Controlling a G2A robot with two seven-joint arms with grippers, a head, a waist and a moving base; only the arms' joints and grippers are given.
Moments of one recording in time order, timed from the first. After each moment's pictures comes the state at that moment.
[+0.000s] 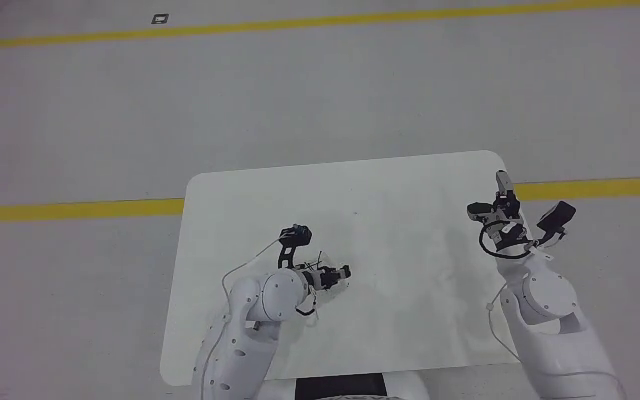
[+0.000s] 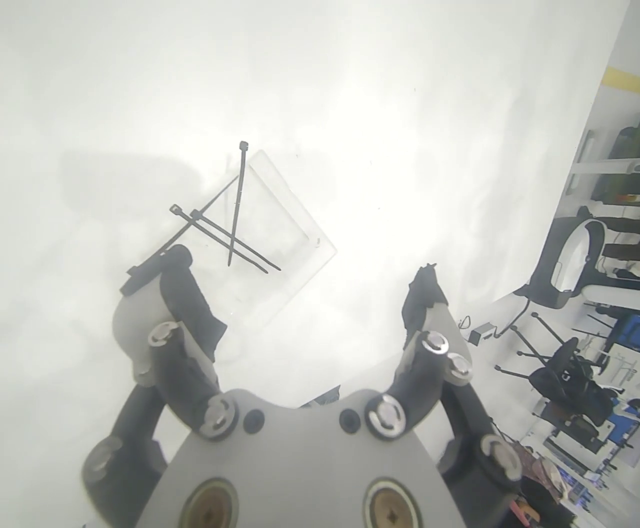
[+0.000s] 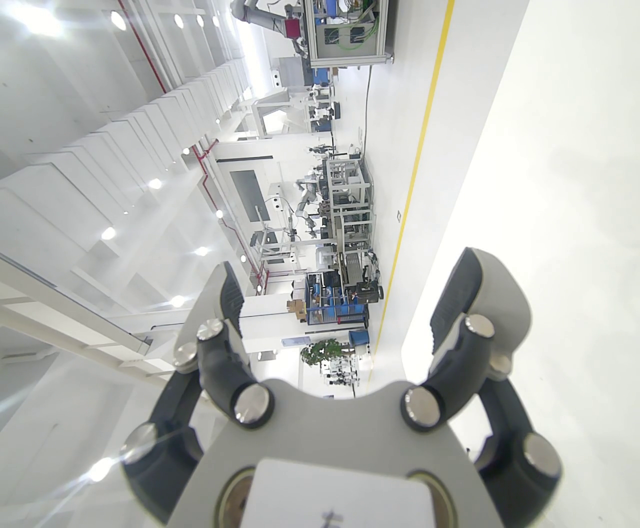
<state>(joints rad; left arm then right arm) 1.57 -1.51 -1.18 -1.84 1.09 0.34 -1.10 -1.73 -1.15 1.60 -1.80 0.42 0.00 0.00</state>
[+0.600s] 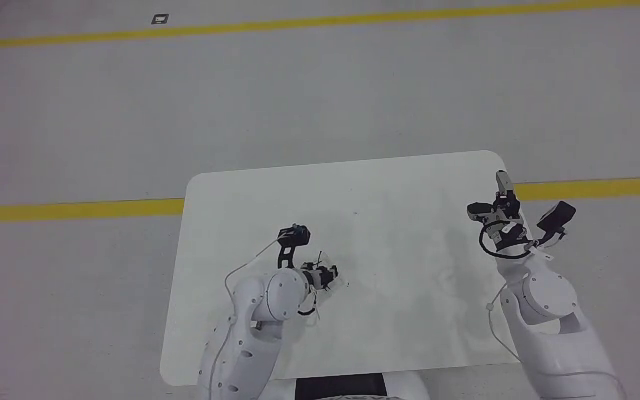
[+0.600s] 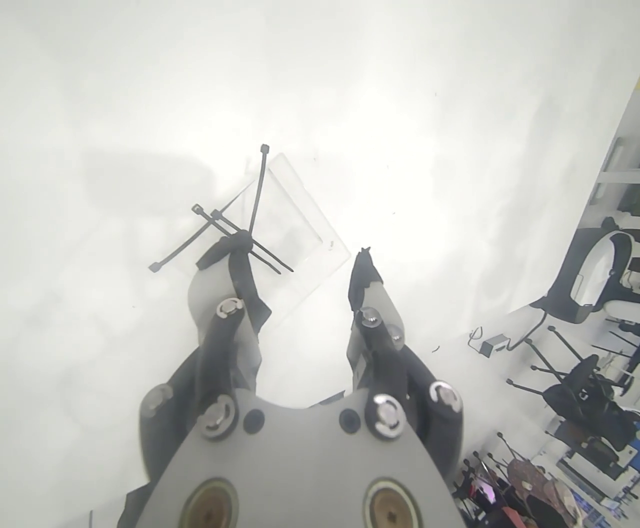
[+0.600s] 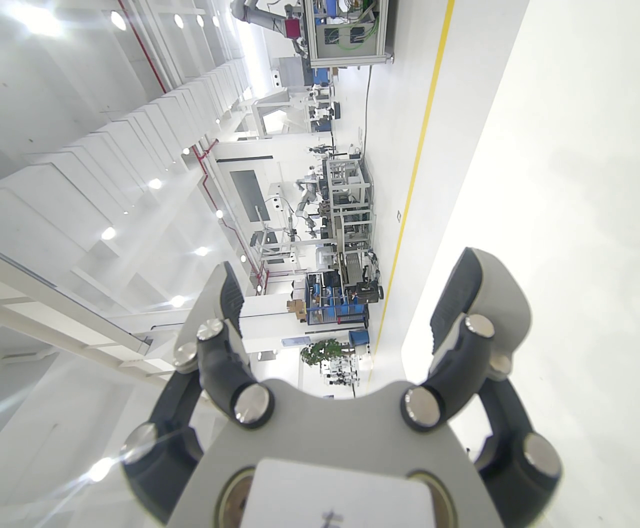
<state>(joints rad) 1.58 -1.56 -1.20 -1.84 1.20 0.34 -1.14 -1.73 -1.15 1.60 -1.80 0.42 0.00 0.00</state>
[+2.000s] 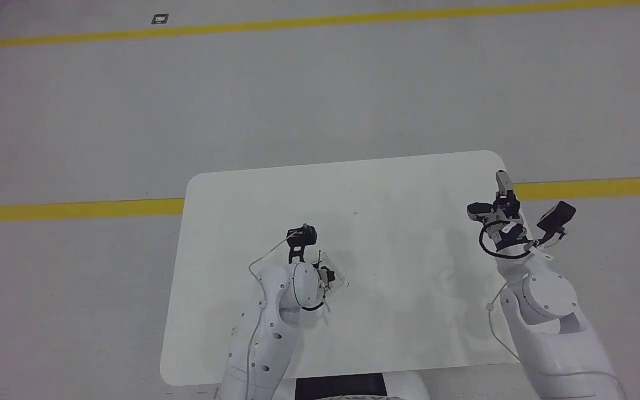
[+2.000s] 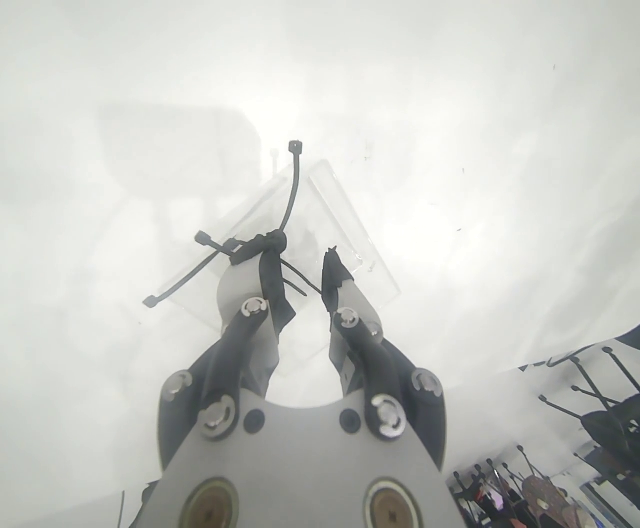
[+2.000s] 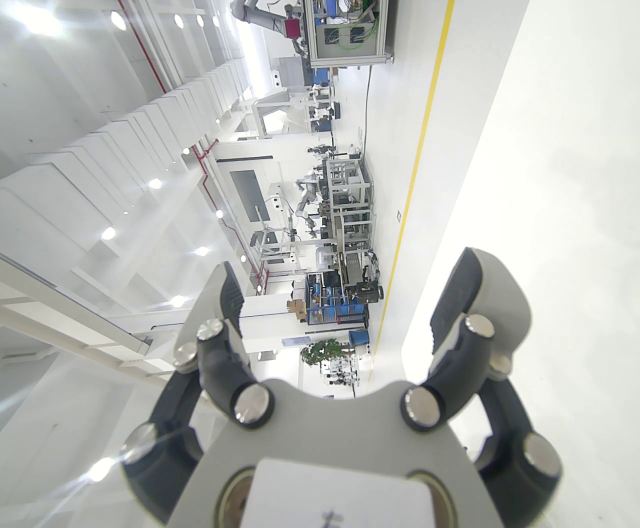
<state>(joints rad) 1.50 -1.69 -1.22 -1.64 1.41 0.34 -1.20 -1.73 -1.15 1.60 -1.80 0.42 0.00 0.00</state>
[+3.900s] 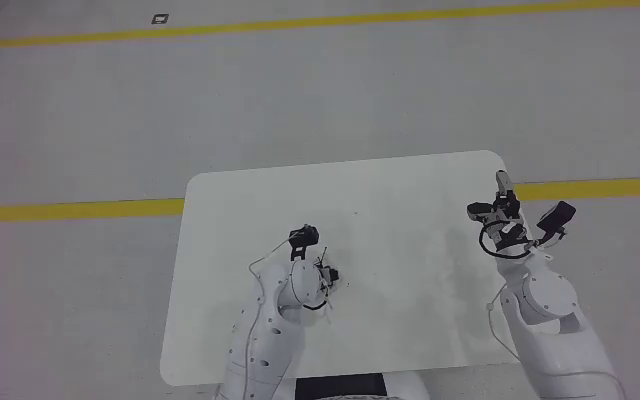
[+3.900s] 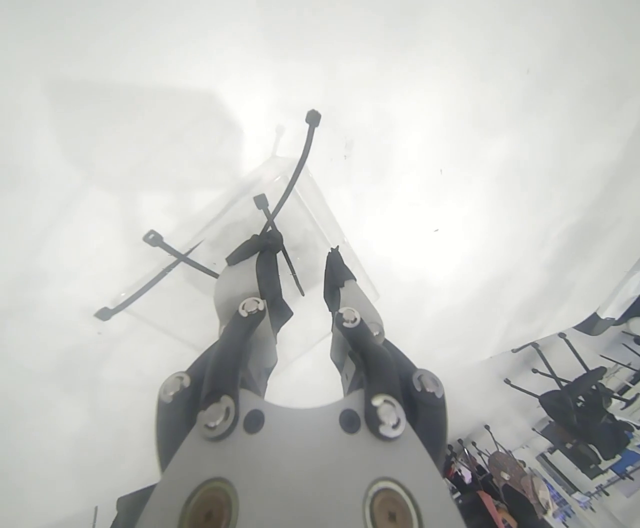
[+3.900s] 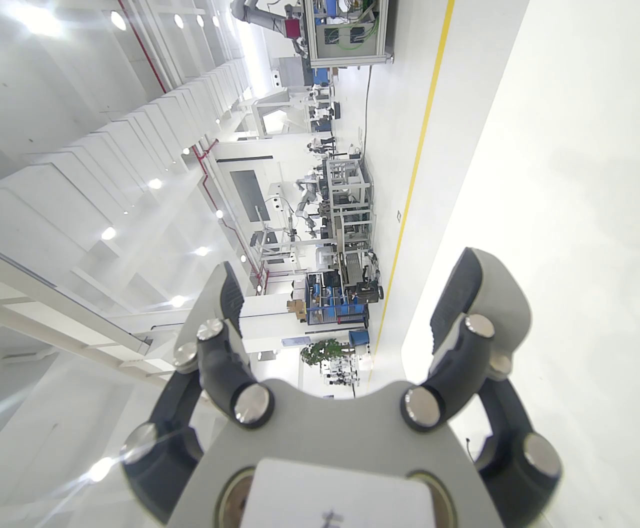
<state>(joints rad) 1.49 -1.70 -1.24 -1.61 1.35 0.34 -1.20 -1.73 -1.15 1.60 -1.80 0.42 0.00 0.00</state>
